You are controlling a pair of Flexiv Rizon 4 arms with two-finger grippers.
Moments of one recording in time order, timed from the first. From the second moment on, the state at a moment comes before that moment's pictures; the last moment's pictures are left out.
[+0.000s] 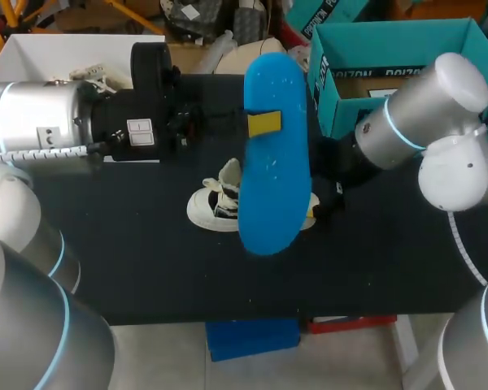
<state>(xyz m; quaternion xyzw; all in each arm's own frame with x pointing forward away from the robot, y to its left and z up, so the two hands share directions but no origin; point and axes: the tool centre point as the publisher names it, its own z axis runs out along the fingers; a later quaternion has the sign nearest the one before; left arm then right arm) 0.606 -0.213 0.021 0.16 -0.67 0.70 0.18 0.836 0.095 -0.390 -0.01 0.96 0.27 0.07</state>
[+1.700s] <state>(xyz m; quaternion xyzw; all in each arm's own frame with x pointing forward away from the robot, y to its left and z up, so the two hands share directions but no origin) 0.606 -0.213 0.021 0.16 -0.67 0.70 0.18 0.849 0.113 -0.368 -0.02 0.97 0.25 0.04</state>
